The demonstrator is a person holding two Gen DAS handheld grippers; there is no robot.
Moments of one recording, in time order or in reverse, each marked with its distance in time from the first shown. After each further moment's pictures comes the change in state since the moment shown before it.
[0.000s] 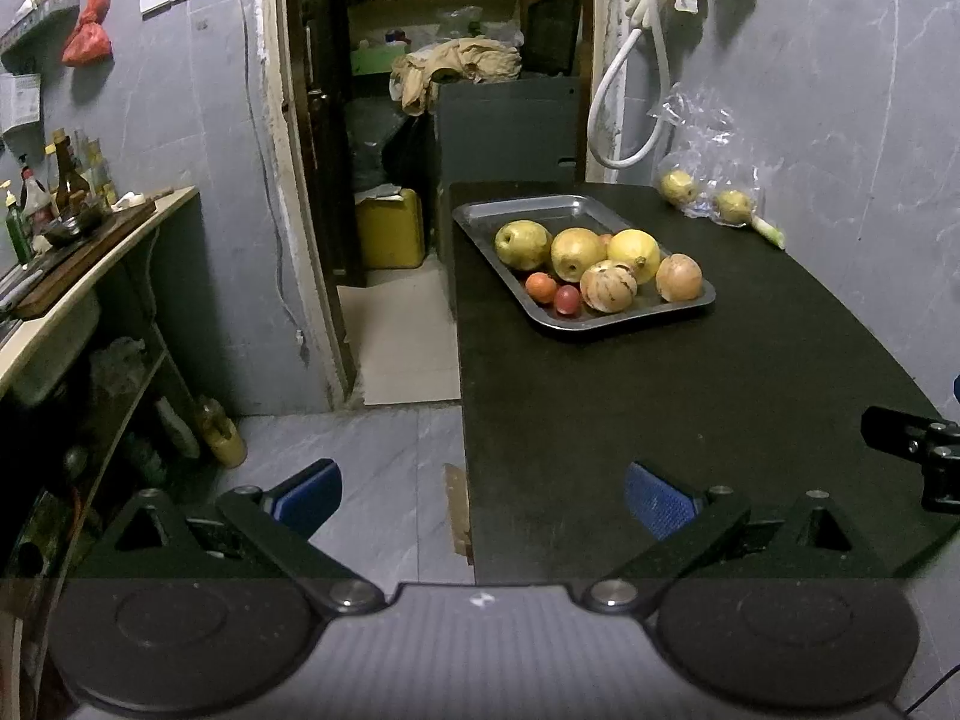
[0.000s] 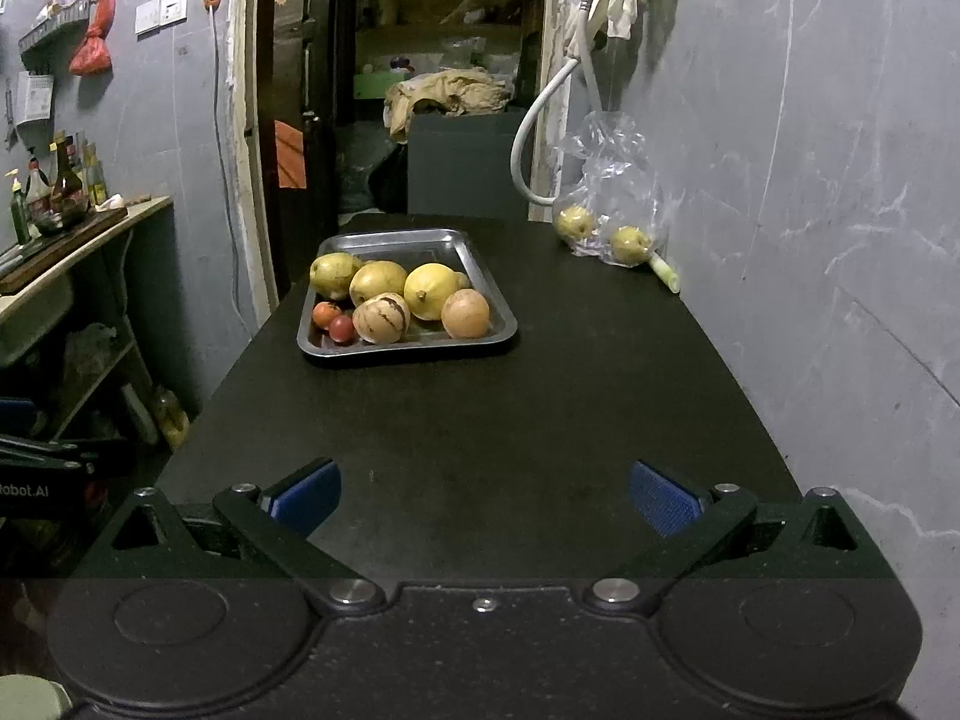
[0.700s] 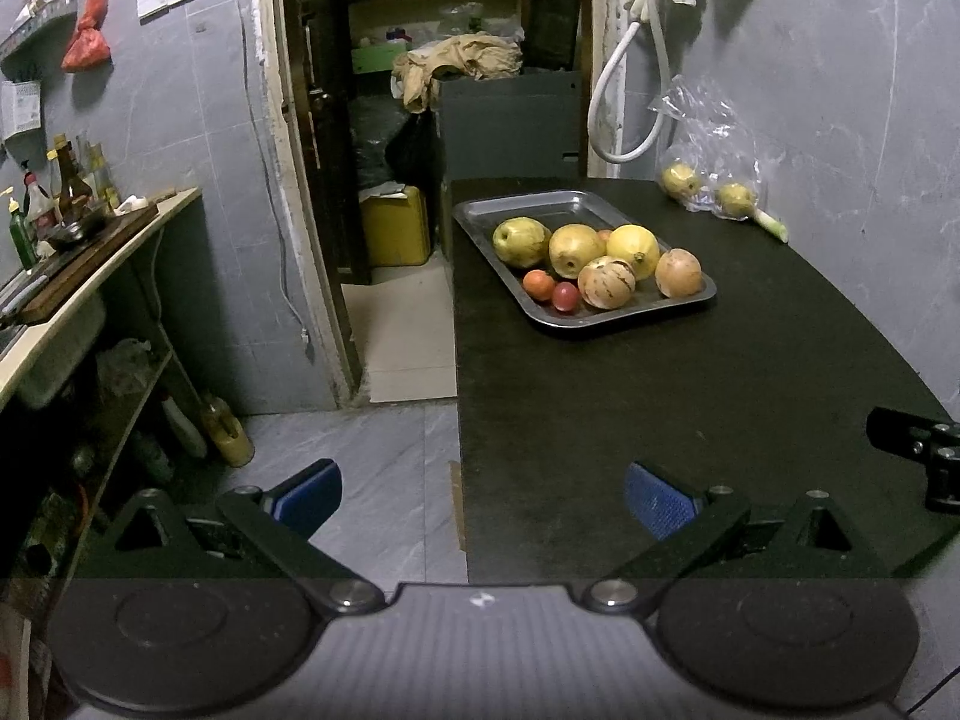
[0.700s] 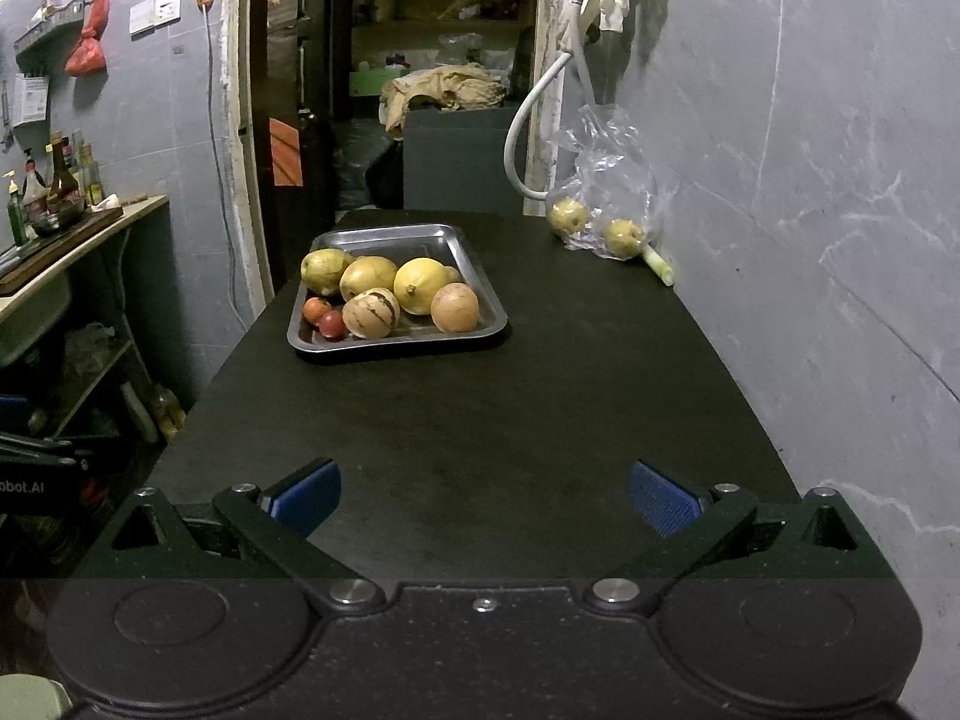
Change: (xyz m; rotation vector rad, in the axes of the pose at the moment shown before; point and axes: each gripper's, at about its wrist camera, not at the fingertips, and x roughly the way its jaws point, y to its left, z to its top) left arm -0.001 -0.009 0.001 0.015 0.009 0.016; right arm 0.002 -0.007 -0.001 0.009 0.011 0.000
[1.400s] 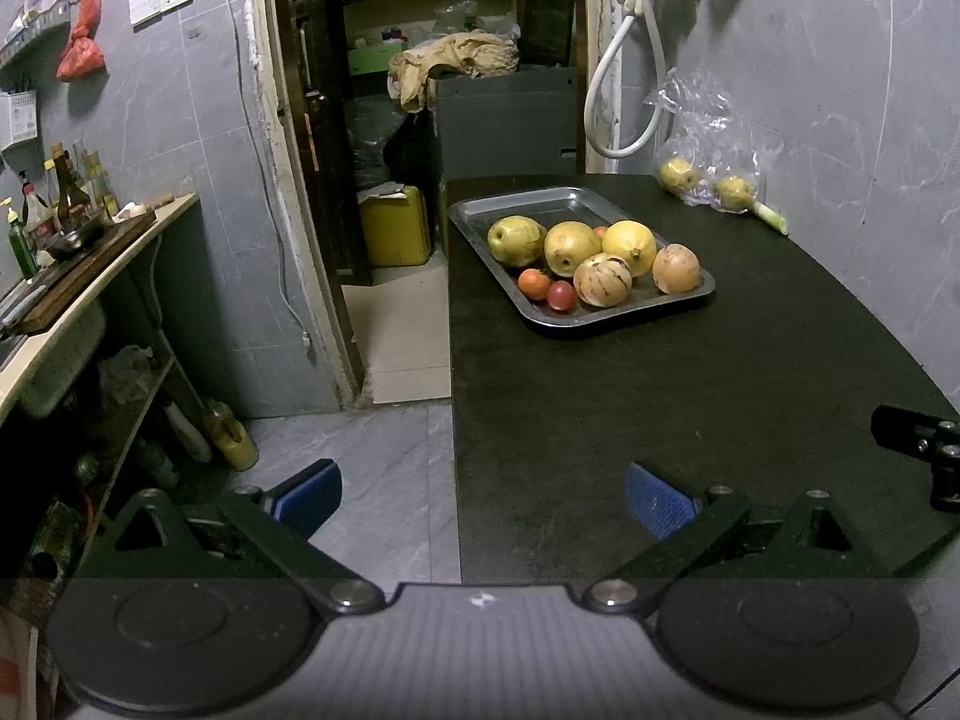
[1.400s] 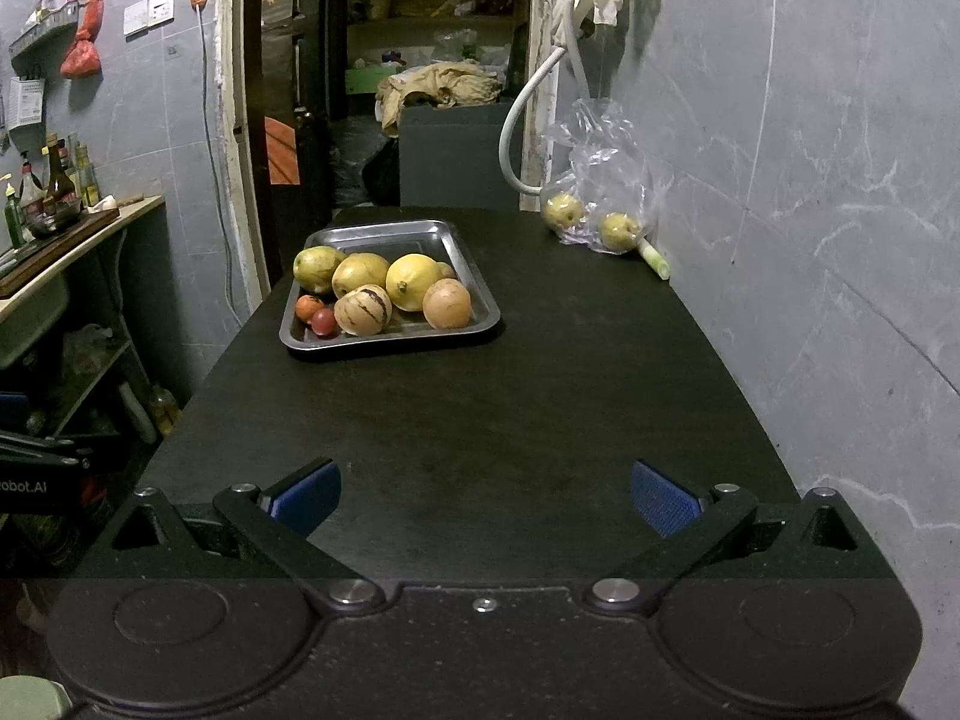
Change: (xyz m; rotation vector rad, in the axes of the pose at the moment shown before) left arm 0.000 -0.002 0.001 0.015 0.005 0.005; right arm 0.002 -0.003 0.000 0.008 0.005 -0.003
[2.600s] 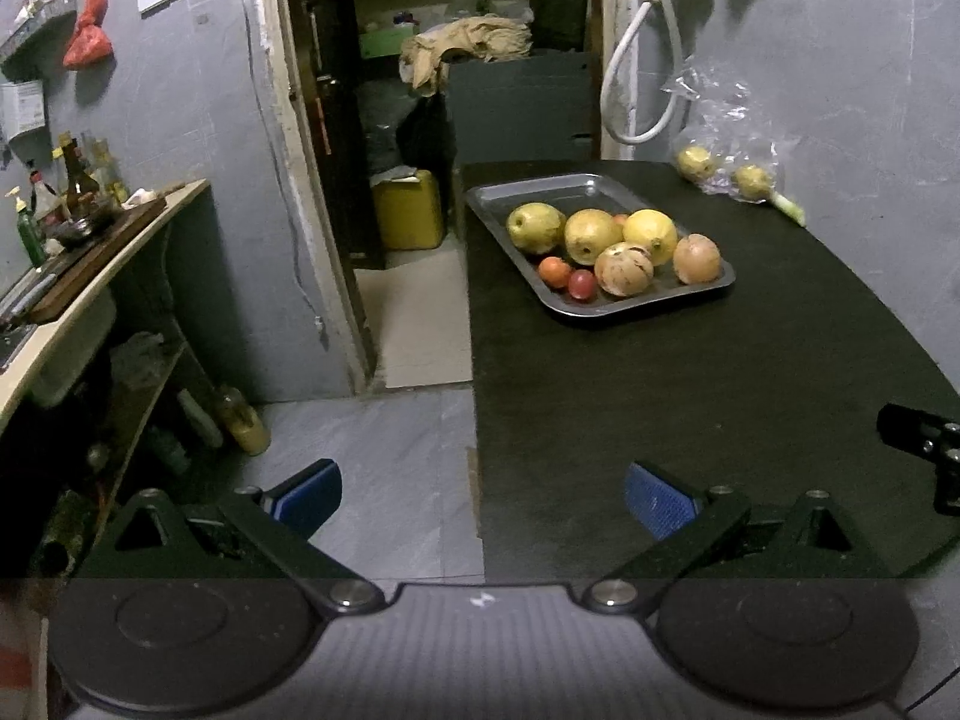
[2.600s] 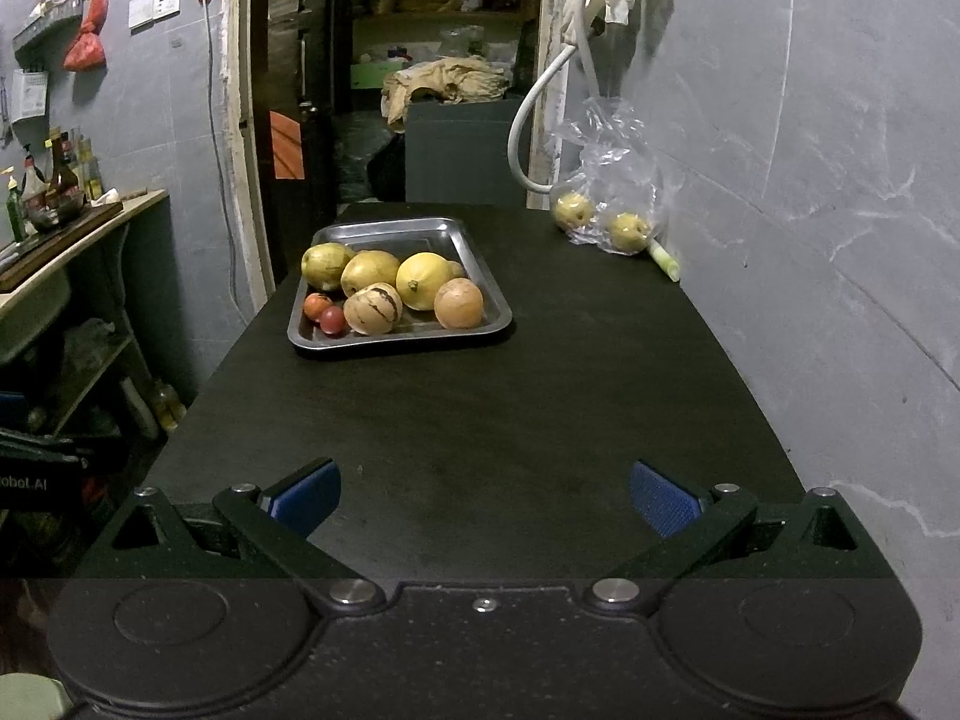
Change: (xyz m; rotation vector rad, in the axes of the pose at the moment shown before) left arm 0.003 0.018 0.001 -0.008 0.034 0.021; right arm 0.006 0.005 -0.003 -0.010 0.006 0.004
